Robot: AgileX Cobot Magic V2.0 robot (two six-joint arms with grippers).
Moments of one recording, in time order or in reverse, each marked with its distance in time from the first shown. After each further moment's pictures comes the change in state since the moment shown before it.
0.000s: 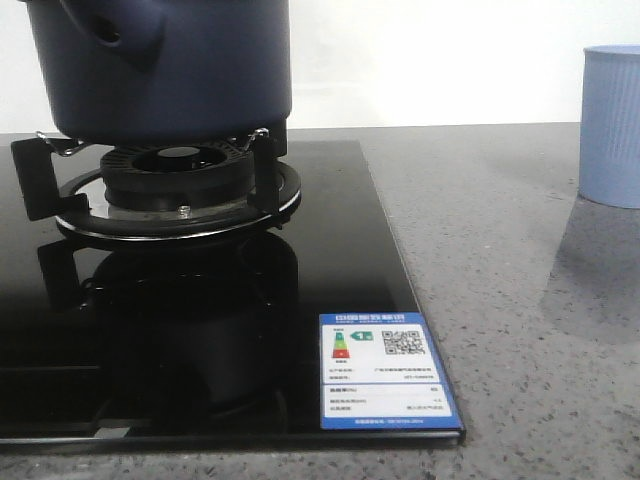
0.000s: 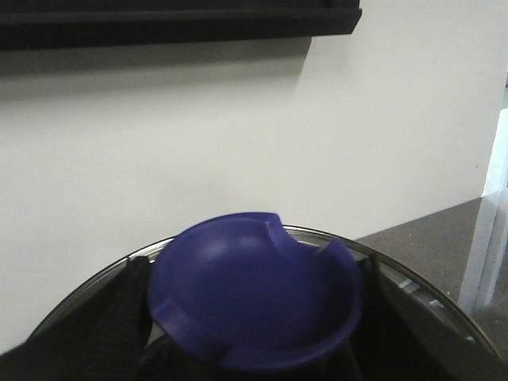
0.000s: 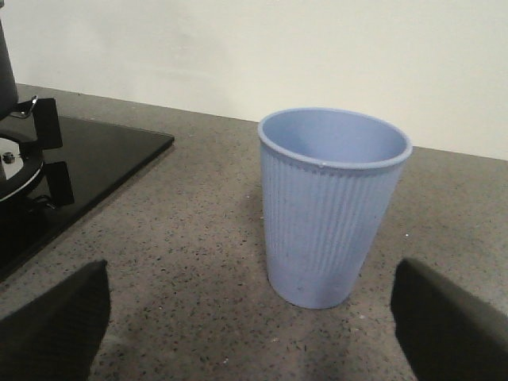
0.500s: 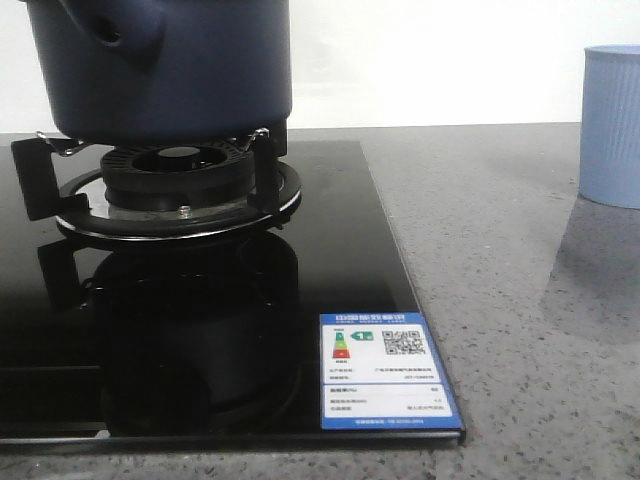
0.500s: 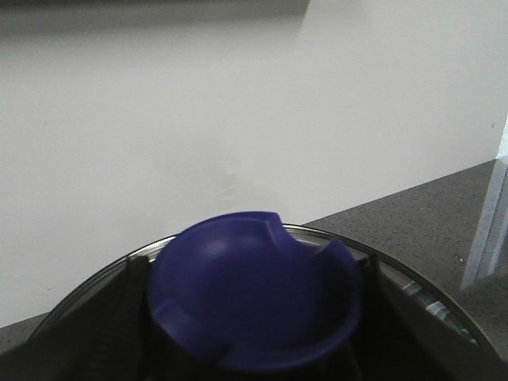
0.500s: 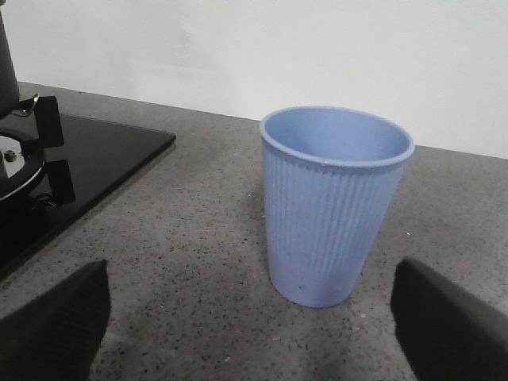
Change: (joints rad) left arm -0.013 0.104 0.000 0.000 -0.042 0.000; right arm 0.004 -0.002 0.000 -0.006 0.005 0.006
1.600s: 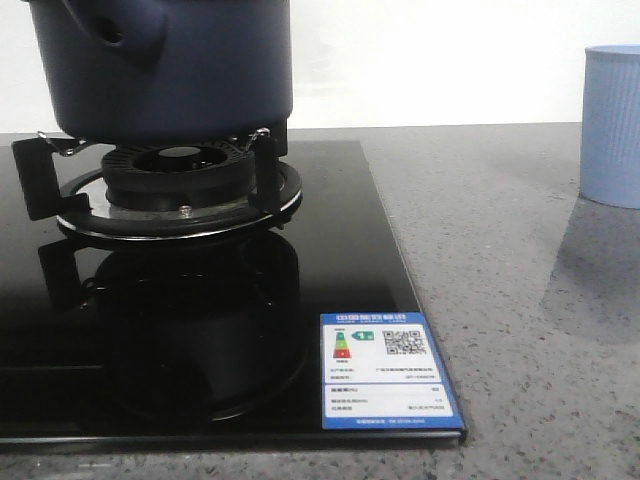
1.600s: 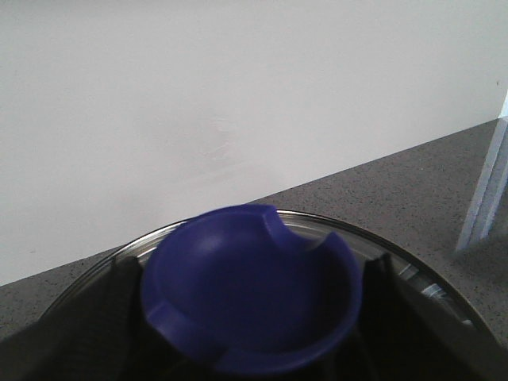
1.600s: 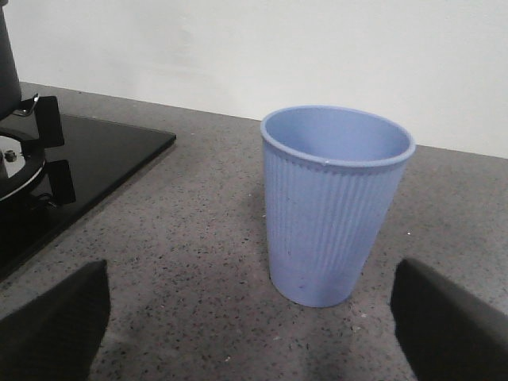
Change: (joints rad) left arm -0.004 0.048 -0.002 0.000 0.039 -0.002; right arm 0.000 0.000 0.000 0.000 0.001 0.002
